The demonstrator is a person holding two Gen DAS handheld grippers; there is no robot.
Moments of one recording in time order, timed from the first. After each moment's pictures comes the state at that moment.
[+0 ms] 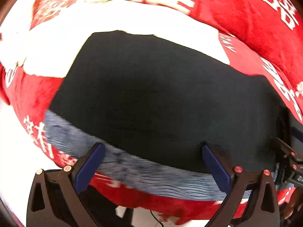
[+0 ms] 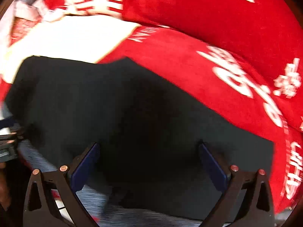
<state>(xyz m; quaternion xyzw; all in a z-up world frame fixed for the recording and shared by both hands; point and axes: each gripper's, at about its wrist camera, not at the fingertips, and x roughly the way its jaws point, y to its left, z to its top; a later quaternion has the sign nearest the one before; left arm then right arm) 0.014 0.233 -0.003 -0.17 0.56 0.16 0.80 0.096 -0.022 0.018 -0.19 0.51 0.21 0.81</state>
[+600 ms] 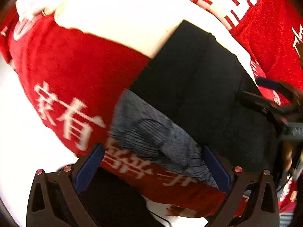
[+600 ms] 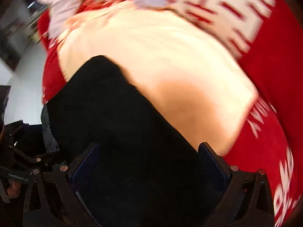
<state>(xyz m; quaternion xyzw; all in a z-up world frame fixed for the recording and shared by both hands) -0.047 0.333 -0.013 -0.28 0.55 0.18 0.76 0.114 0.196 0.001 -0.32 0.47 0.47 0.67</state>
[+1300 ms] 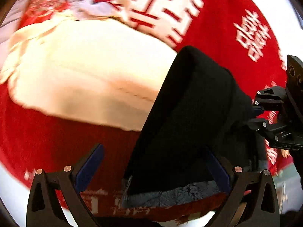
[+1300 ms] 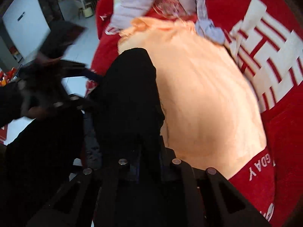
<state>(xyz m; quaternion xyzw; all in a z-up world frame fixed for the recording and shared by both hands) -0.017 0.394 0.019 -0.25 0.46 -0.05 0.85 0.046 0.163 0.065 -0.38 0.36 0.59 0.61</state>
